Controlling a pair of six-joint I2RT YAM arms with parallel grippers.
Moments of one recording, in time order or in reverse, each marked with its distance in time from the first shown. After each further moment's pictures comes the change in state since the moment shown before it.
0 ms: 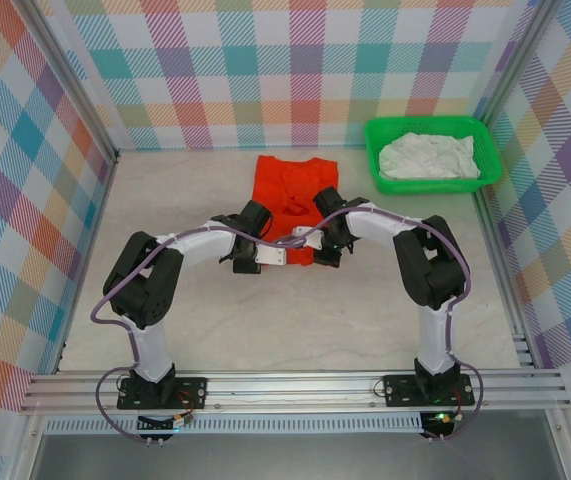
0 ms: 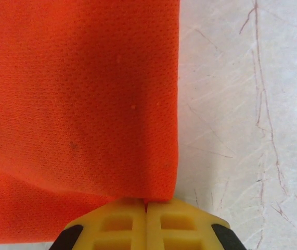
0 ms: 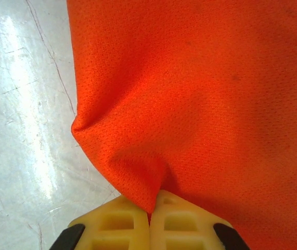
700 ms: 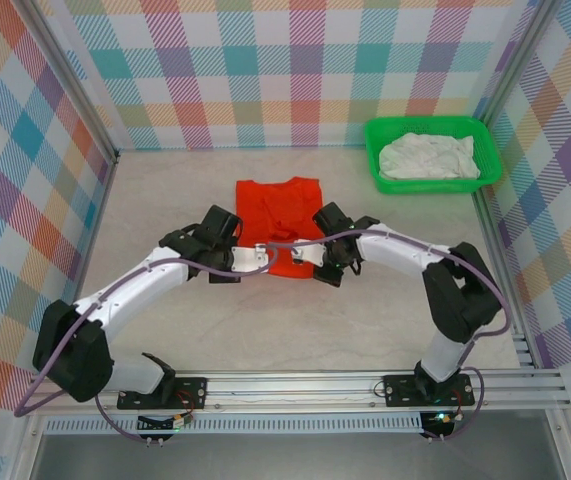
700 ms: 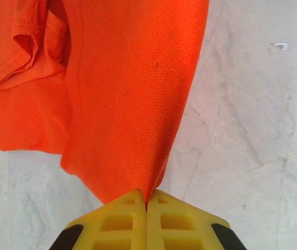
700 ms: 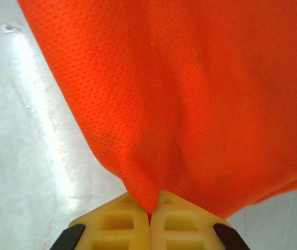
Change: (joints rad) left arm -0.011 -0.533 -0.191 -0.143 0.069 -0.002; right arm 0.111 -0.309 -0.248 0.024 0.028 0.203
